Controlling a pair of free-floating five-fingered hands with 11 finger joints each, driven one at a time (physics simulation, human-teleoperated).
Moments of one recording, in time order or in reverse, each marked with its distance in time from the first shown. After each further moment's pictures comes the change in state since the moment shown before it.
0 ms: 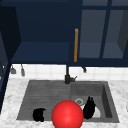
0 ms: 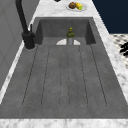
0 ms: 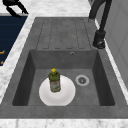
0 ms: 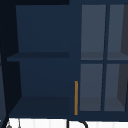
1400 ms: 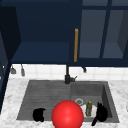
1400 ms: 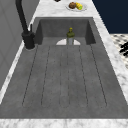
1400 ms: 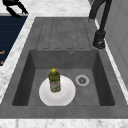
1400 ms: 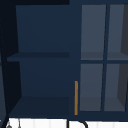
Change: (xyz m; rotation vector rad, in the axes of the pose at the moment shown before) left hand 0.000 0.000 0.000 0.000 0.000 0.000; right hand -0.083 -0.043 -0.046 0.235 -0.056 0.300
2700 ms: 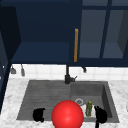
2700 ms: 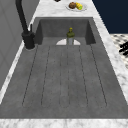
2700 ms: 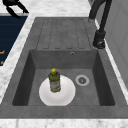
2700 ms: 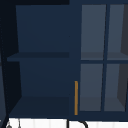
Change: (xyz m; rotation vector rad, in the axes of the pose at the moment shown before) left hand 0.000 0.000 0.000 -0.003 -0.003 0.005; right hand -0.016 0.010 -0.003 0.114 -0.189 0.253
